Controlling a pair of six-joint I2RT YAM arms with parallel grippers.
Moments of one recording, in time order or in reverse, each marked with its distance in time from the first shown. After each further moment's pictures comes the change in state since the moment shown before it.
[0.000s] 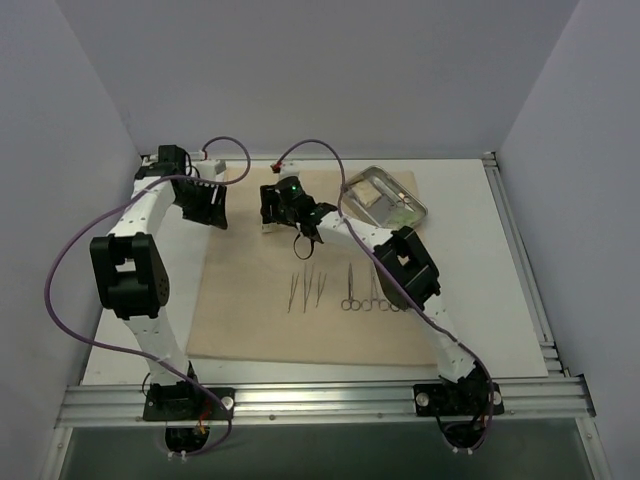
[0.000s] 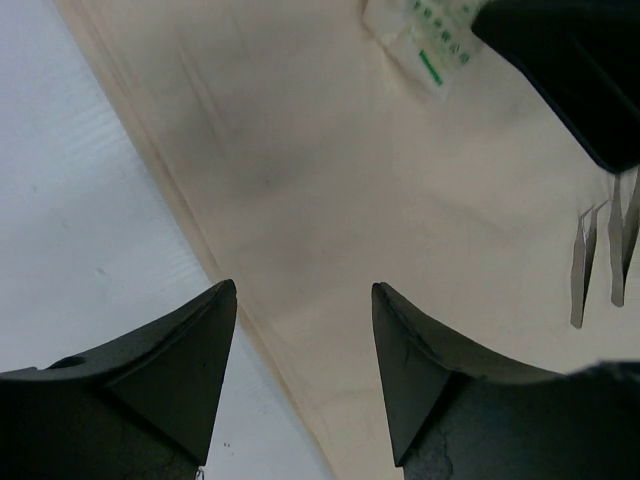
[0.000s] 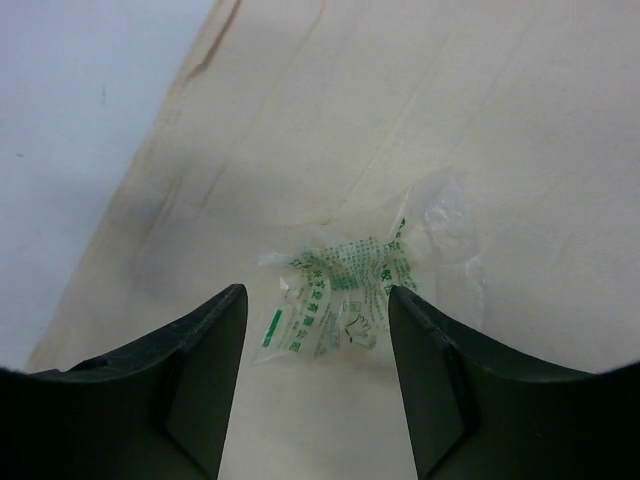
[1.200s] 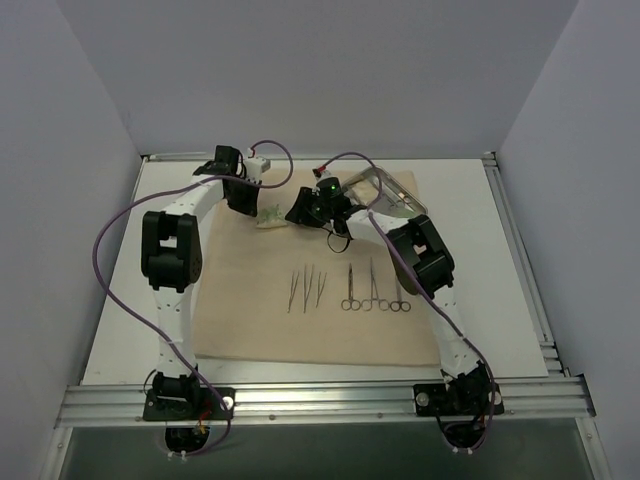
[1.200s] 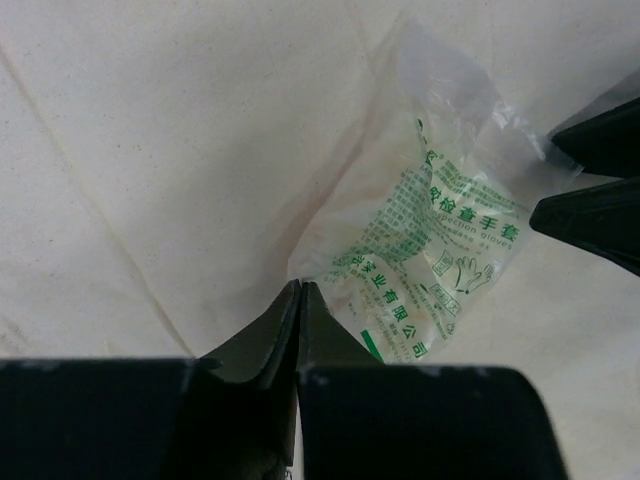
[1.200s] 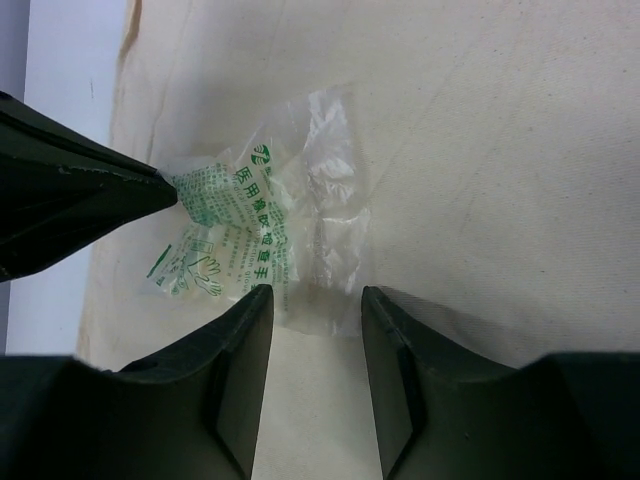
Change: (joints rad) left arm -0.205 0.348 0.239 0.261 -0.103 -0.063; right arm -0.188 -0.024 -0.237 0.179 -0.388 0.291
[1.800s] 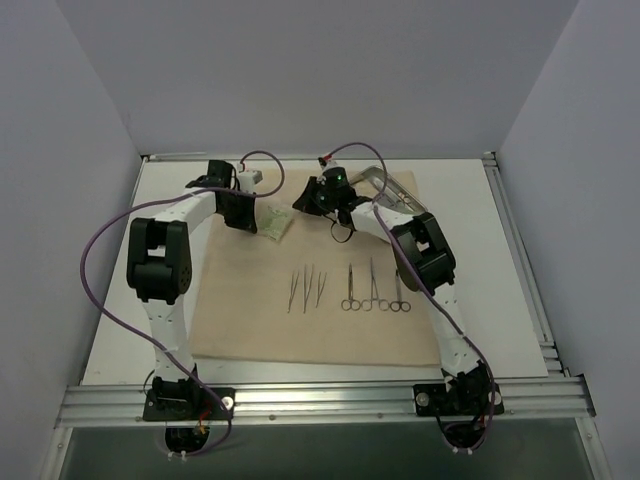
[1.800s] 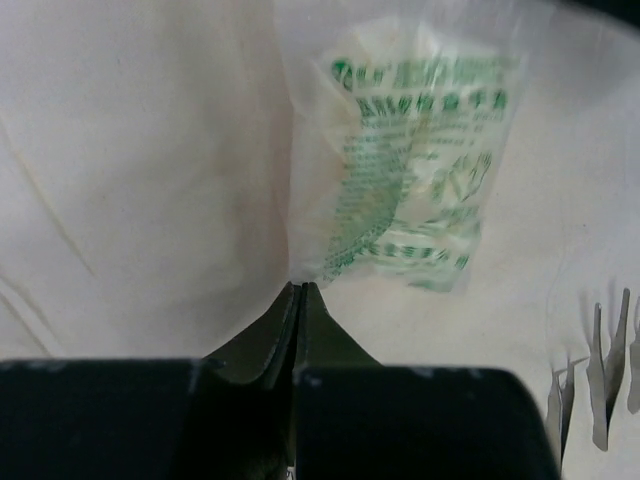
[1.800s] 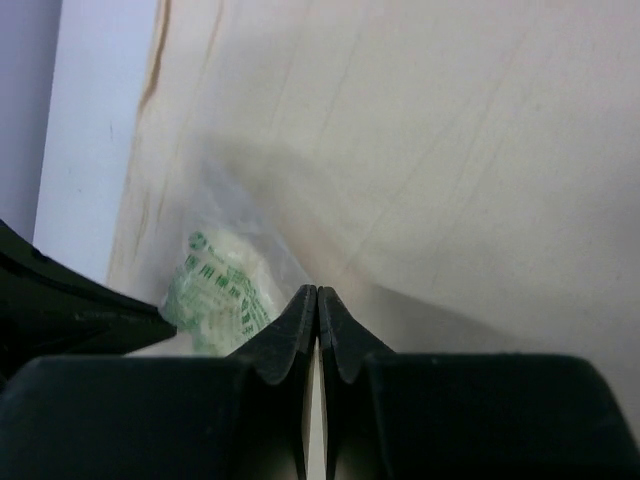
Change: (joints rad) left arm 0.009 -0.135 -0.246 0.064 0.073 -0.154; right arm -0.038 0.026 0.062 -0.003 -0.025 -0.008
